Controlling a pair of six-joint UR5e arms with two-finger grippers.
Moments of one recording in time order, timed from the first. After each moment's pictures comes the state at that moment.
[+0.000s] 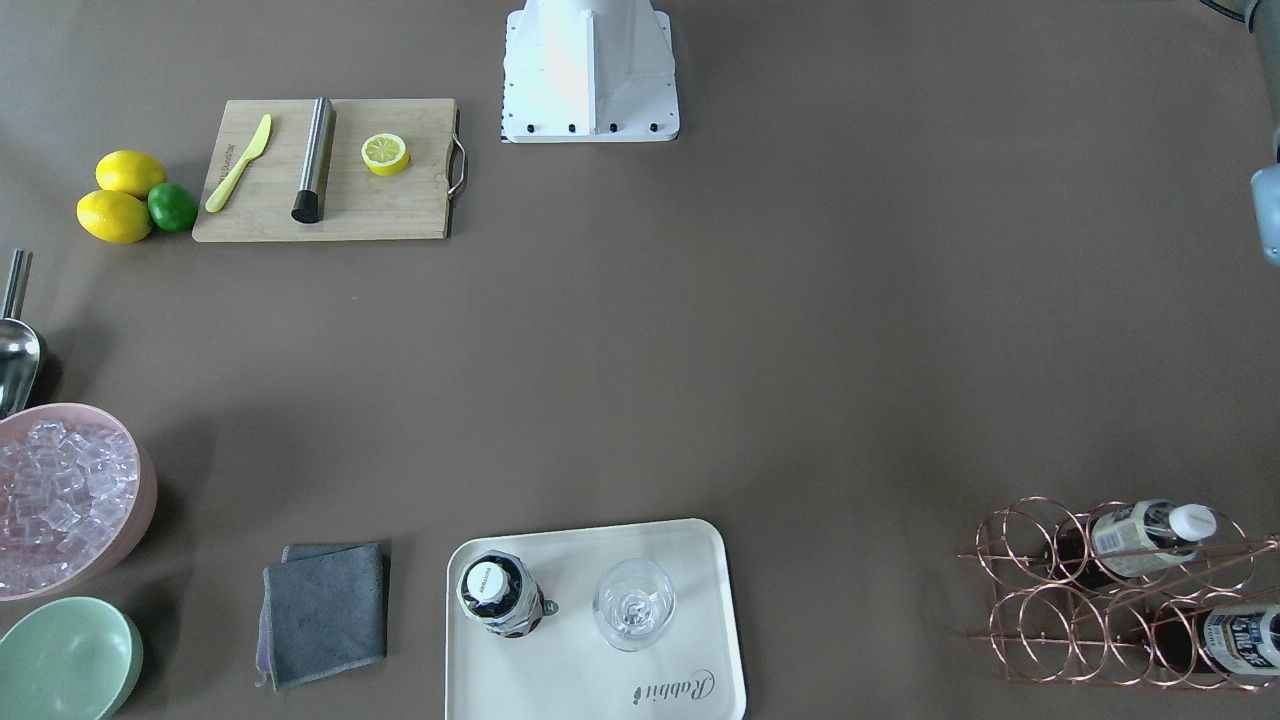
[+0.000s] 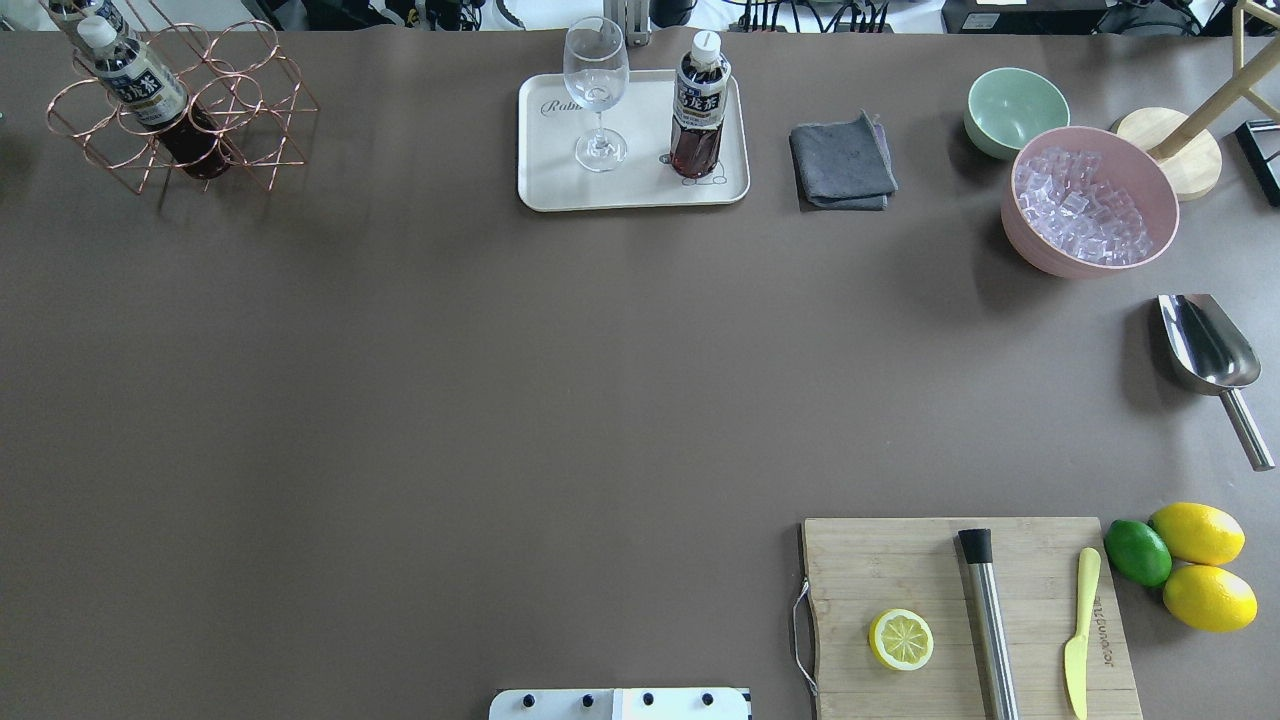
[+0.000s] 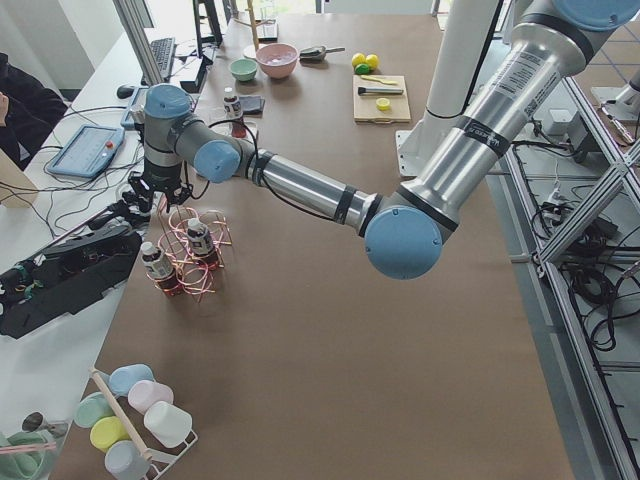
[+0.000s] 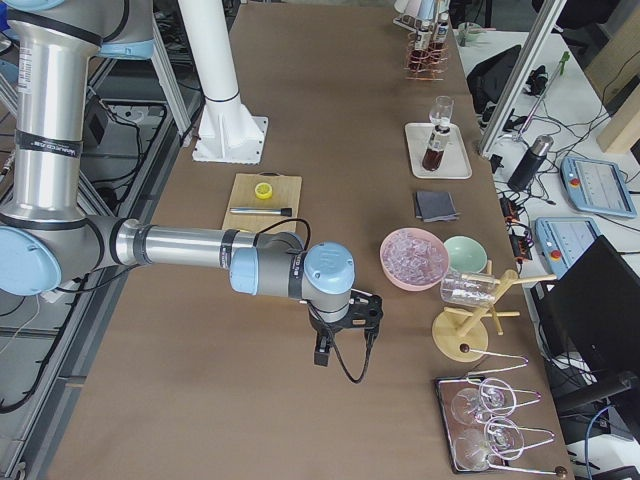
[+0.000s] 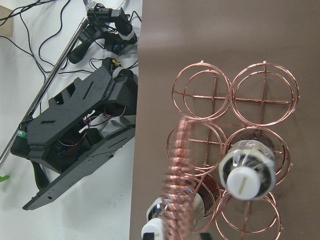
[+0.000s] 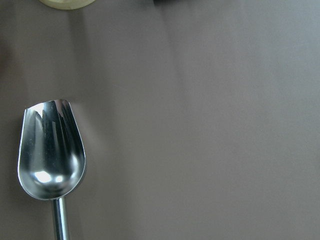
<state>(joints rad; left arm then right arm) -1.39 -2.15 -1.37 -1.84 -2.16 0.95 1.68 -1.74 1.74 -1.59 2.35 0.07</state>
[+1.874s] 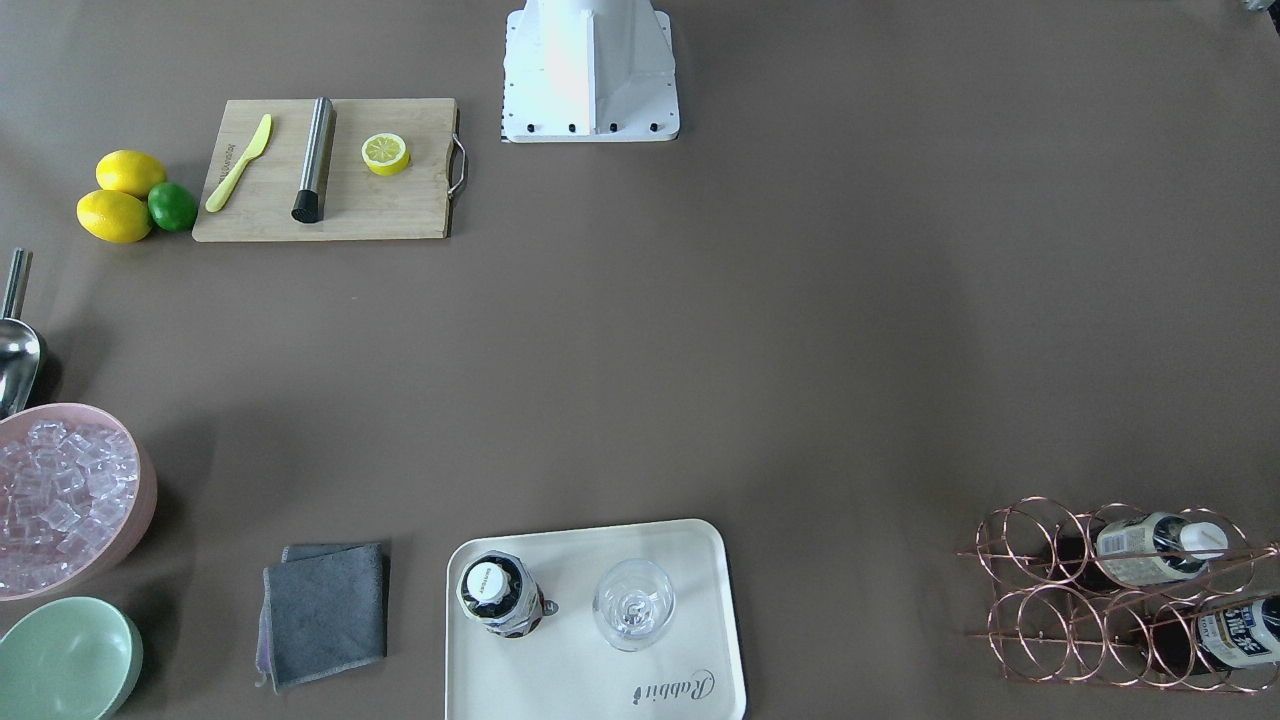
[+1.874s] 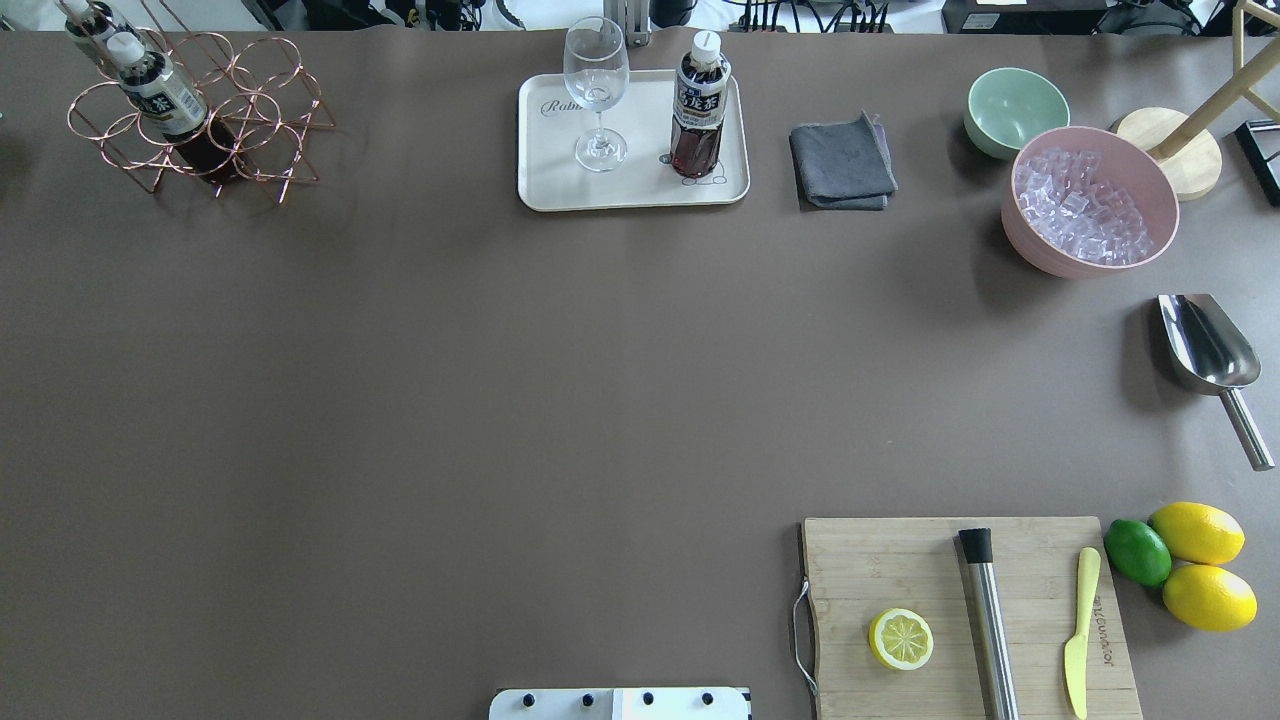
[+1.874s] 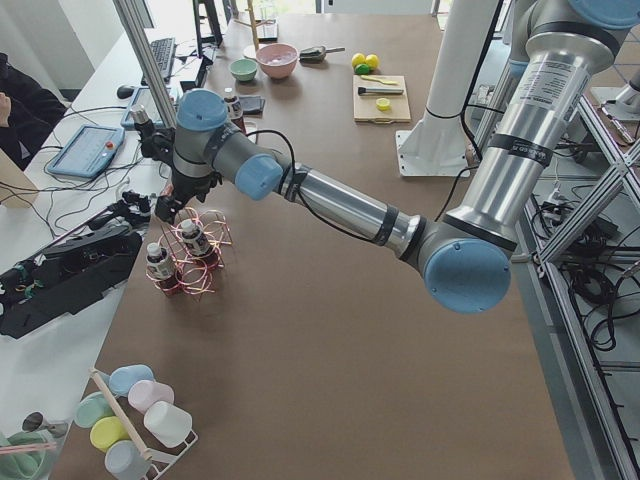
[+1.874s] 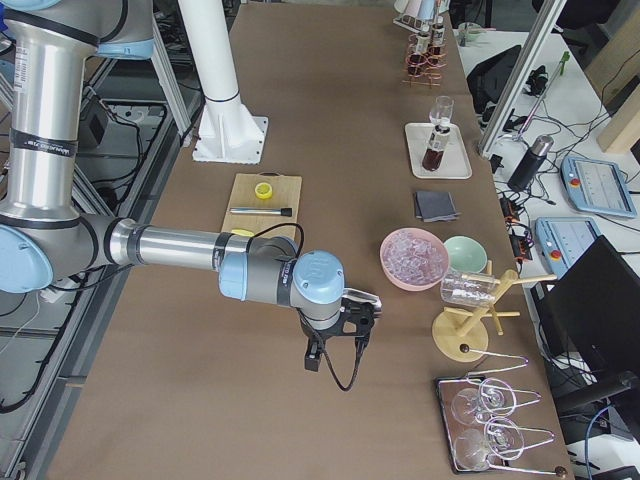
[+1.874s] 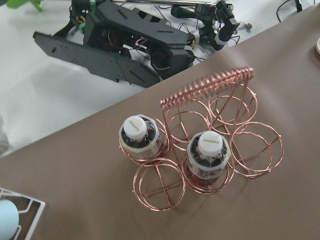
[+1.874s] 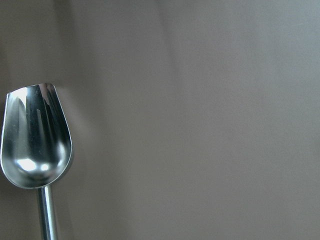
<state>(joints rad) -1.49 -1.89 -1.63 -1.82 -2.33 -0.07 1.66 -1.77 1.73 -1.59 2.34 0.07</state>
